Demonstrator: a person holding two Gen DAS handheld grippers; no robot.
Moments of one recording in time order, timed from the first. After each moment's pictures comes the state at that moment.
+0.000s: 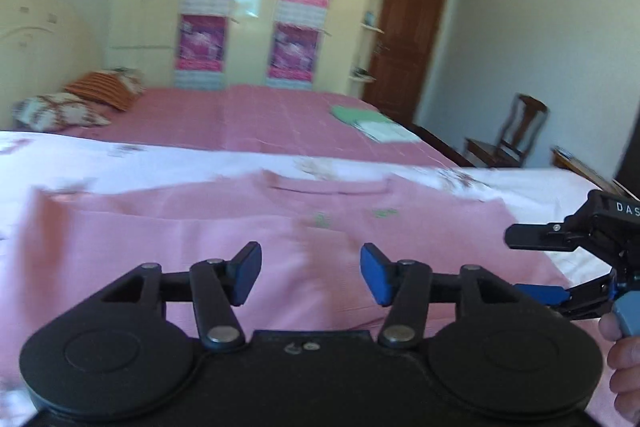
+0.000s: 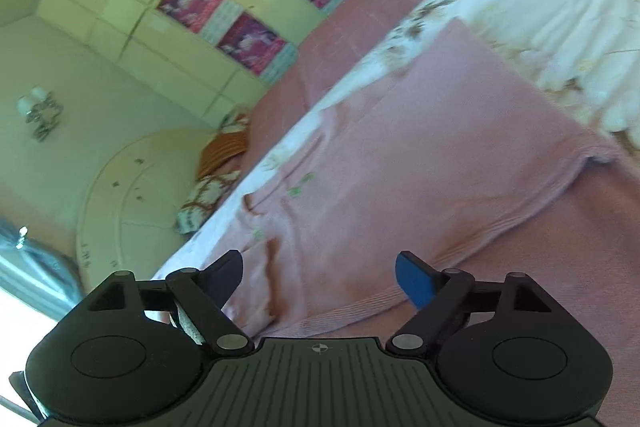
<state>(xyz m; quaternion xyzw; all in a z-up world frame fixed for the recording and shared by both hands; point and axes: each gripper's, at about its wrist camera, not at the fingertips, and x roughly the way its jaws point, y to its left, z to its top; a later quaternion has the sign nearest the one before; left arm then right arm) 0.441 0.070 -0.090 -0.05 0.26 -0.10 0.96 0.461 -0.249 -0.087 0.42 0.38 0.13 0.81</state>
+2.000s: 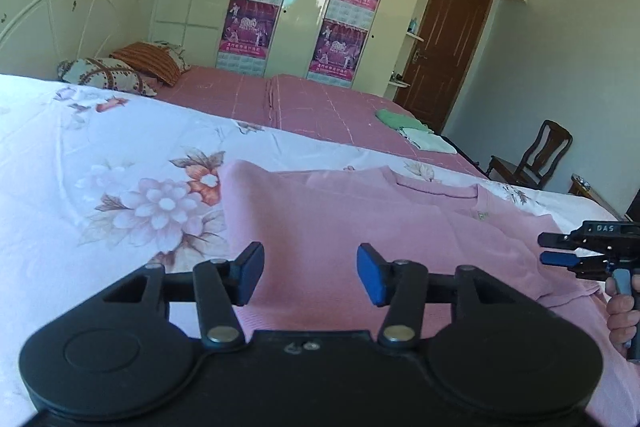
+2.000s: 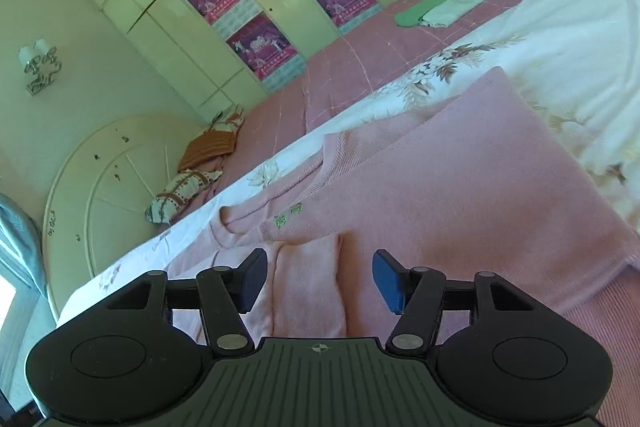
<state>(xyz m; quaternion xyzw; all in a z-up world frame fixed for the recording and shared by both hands) 0.460 0.188 -0.099 -0.11 0.29 -0.09 0.95 0.503 -0.229 -0.096 0.32 0.37 0.12 0.86</state>
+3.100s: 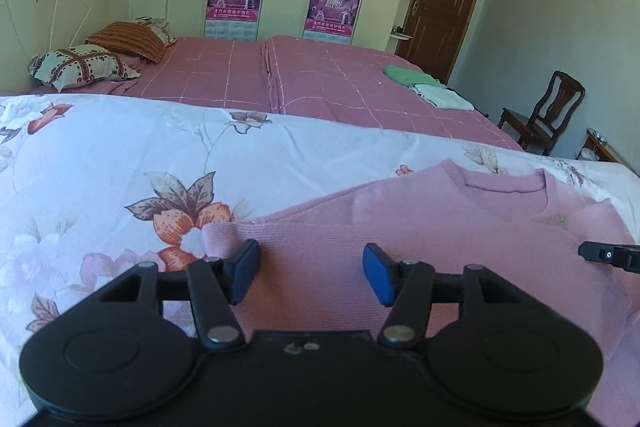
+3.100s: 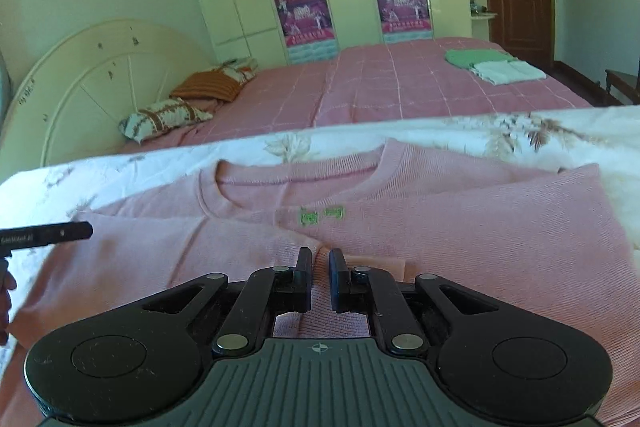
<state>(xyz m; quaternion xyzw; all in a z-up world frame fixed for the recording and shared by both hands) 0.591 0.196 -0.135 -0.05 0.34 -0.10 0.93 0.543 -0.149 -0.111 0.11 0.37 0.14 0.91</state>
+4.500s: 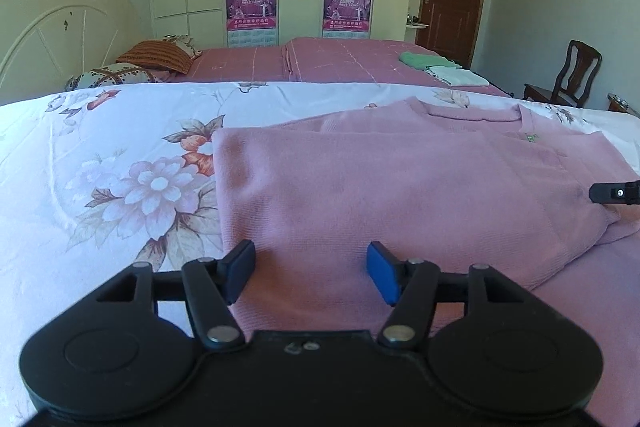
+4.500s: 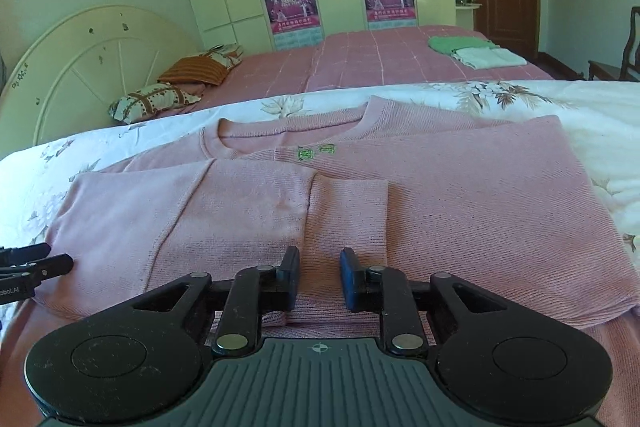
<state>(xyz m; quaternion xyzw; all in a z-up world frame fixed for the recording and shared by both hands) 0.483 0.160 -0.128 0.01 0.34 -0.04 0.94 0.492 -0.152 -0.112 0.10 0.38 0.13 0.91</state>
